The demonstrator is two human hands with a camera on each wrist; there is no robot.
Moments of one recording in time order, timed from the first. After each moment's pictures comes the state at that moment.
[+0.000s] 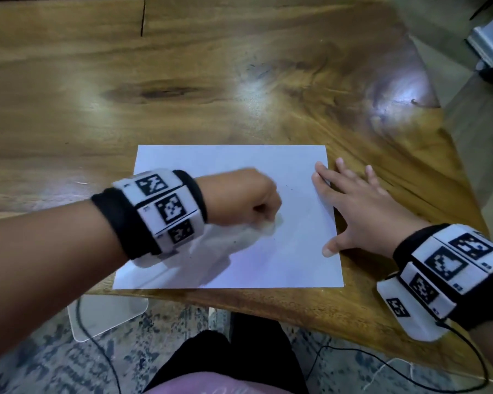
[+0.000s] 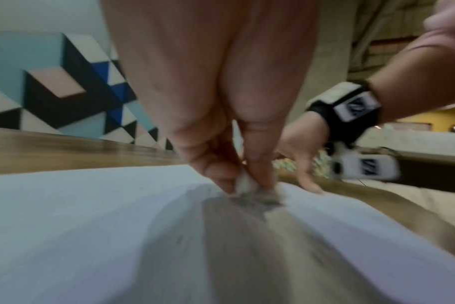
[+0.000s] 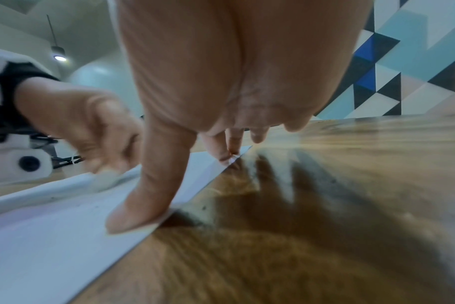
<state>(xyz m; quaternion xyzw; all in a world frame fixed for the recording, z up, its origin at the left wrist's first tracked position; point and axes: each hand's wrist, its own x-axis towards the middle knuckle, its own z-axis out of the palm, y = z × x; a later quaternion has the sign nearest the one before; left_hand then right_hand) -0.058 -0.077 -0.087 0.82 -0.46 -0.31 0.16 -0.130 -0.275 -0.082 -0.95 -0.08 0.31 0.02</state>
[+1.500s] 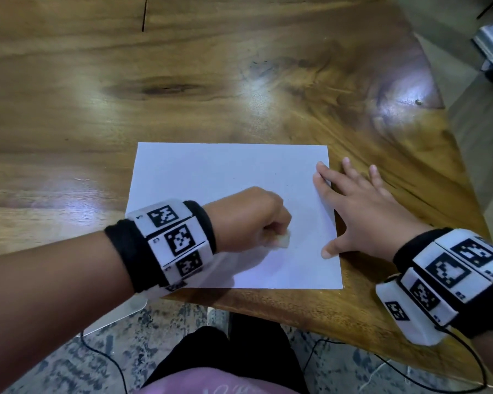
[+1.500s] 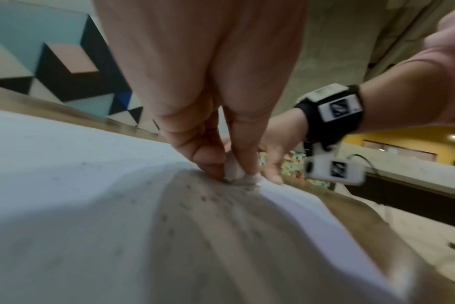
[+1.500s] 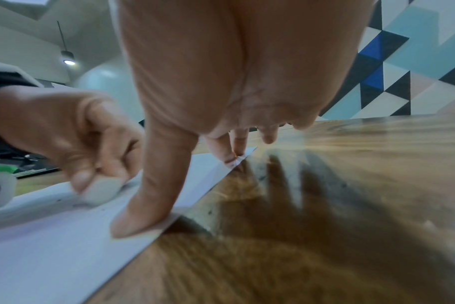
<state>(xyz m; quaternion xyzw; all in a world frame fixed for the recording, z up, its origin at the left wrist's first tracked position) -0.086 -0.084 -0.096 0.83 -0.43 -0.28 0.22 -0.130 -0.275 -0.082 -0.95 -0.08 0.31 0.00</state>
